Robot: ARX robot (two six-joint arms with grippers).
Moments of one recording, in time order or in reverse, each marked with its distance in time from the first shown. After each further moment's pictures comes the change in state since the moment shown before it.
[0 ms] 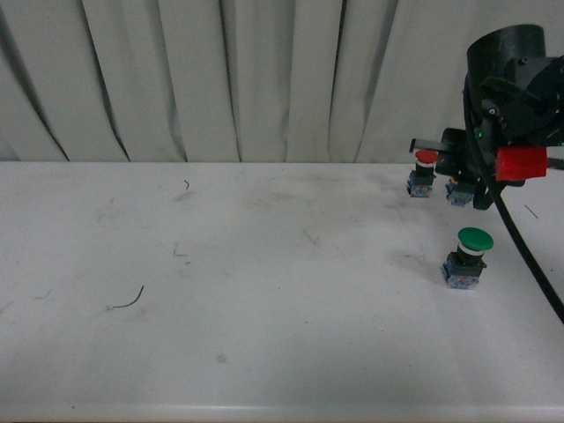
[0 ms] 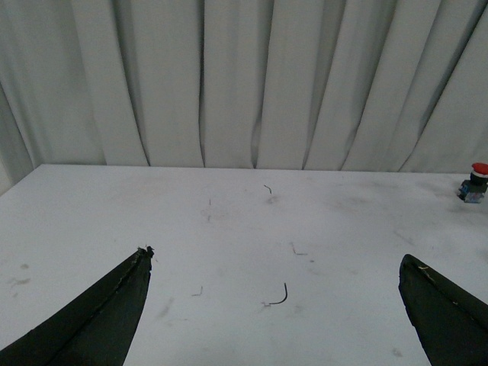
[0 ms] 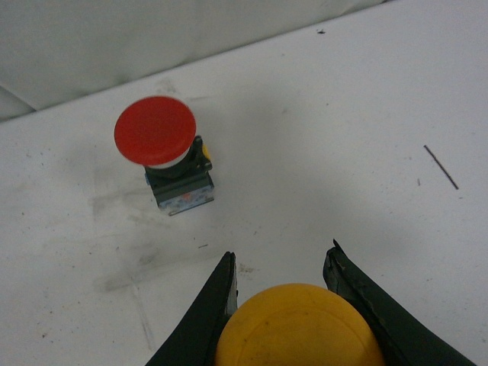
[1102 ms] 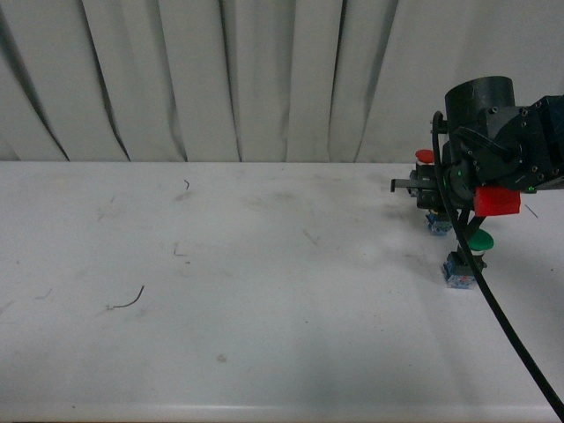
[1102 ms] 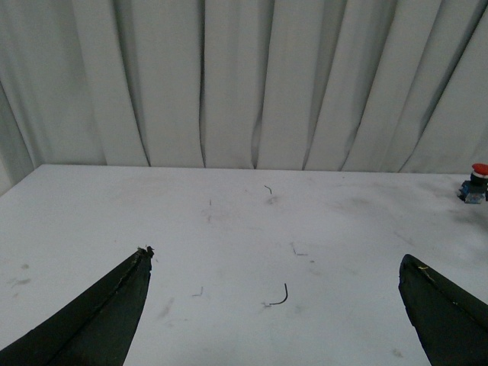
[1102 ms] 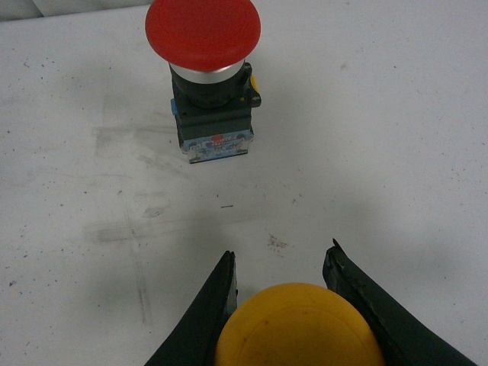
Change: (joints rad) left arm 0.000 0.000 0.000 0.000 0.000 0.000; right arm 0.008 0.102 0.017 0.061 -0.079 -0.136
